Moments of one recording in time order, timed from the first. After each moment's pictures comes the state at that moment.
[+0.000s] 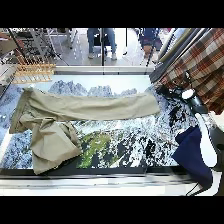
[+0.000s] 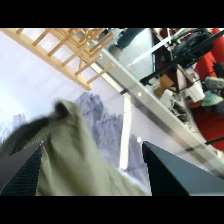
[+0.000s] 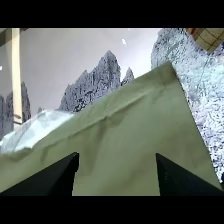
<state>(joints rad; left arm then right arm) 0.76 -1.88 1.80 0.32 -0.83 -0.93 -0.19 -1.74 1.62 -0.95 0.65 1.47</state>
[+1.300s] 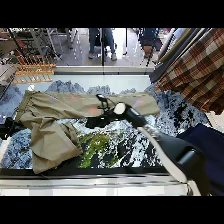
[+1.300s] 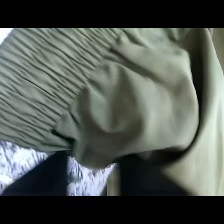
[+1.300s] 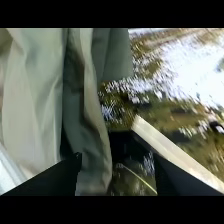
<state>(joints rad) 0.78 -1.90 1.51 0.80 -1.14 -1.32 0.56 -1.85 1.68 -0.78 0.97 1.42</state>
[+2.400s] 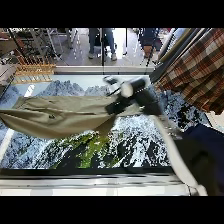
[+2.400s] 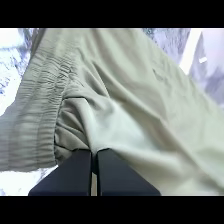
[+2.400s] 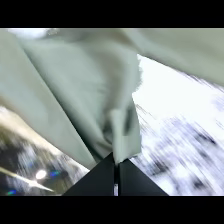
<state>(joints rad) 0.84 -1.60 1.62 0.84 -1.20 -1.17 0.50 -1.68 2.04 -1.53 1.59 1.58</state>
